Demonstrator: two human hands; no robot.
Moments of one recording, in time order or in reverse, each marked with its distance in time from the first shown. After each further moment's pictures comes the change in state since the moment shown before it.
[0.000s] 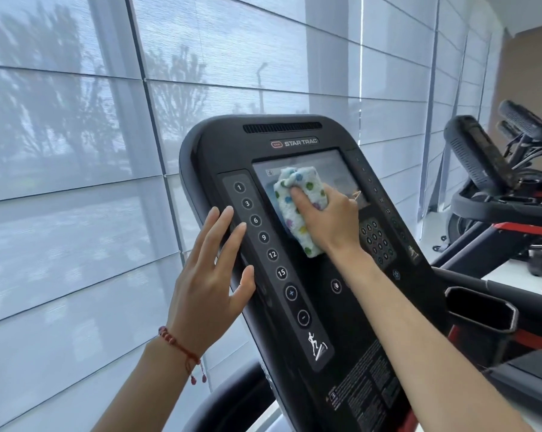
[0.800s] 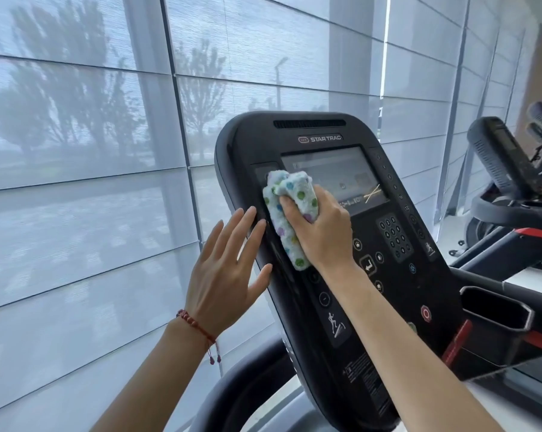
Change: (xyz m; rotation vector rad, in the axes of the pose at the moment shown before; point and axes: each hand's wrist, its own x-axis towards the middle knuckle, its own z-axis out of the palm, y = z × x) left_hand -0.014 -0.009 -0.018 0.239 -0.073 0.092; right_hand -0.045 -0.039 0.020 0.031 0.049 -0.160
